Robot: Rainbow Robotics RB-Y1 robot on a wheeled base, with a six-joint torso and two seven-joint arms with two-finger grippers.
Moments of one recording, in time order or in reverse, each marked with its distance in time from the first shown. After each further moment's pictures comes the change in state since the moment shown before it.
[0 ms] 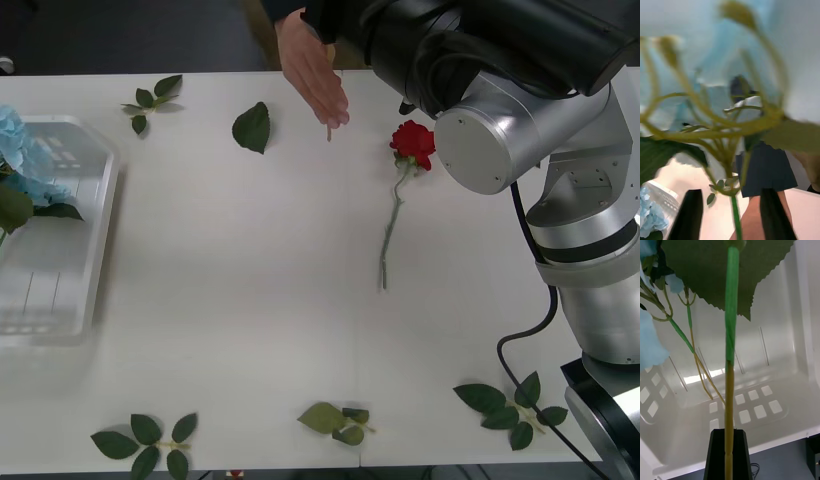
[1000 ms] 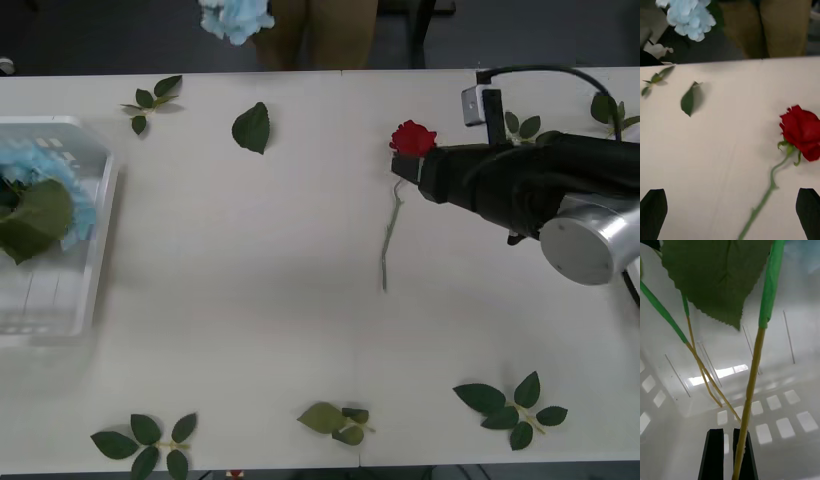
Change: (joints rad) right arm 0.322 -0.376 0.037 0.018 -0.272 0.084 0.019; left arm 0.137 0.000 -0.162 0.000 0.029 -0.260 0.000
